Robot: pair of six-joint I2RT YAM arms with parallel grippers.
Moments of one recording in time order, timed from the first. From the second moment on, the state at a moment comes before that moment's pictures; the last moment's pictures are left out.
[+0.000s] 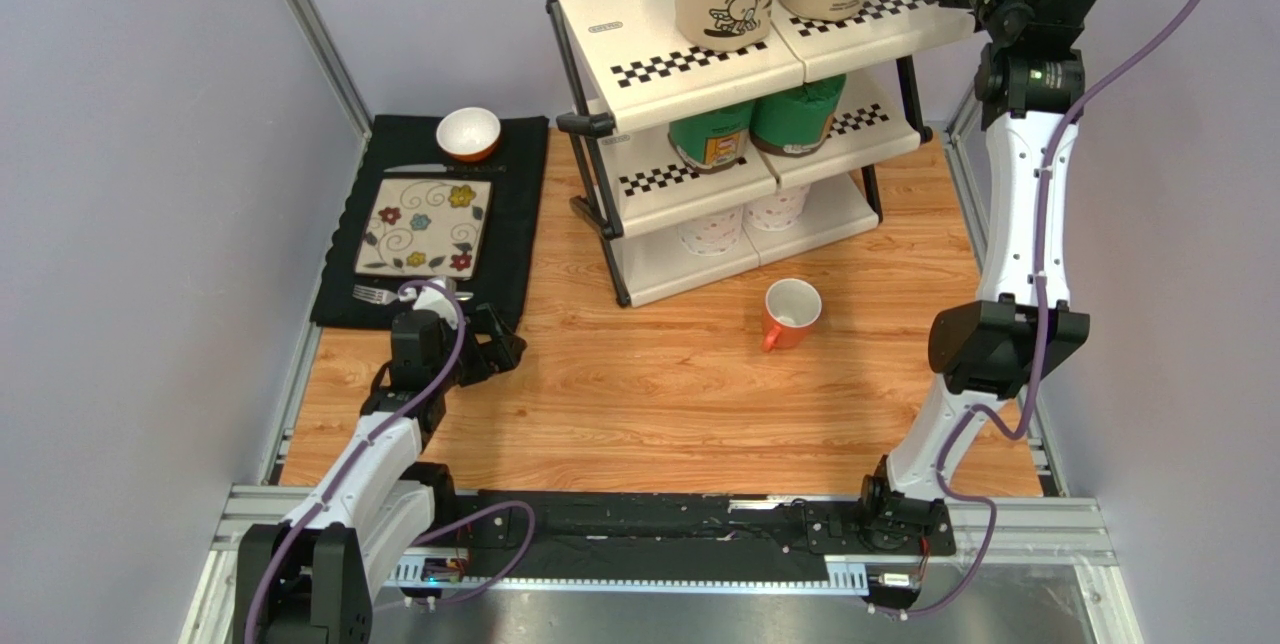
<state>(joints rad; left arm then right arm) -0.03 0.86 0.23 0.00 0.21 -0.44 -0.15 1.88 2.31 -0.26 -0.36 0.31</state>
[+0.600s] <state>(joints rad) -0.03 0.86 0.23 0.00 0.21 -0.44 -0.16 1.99 2.36 -0.22 -0.48 0.38</state>
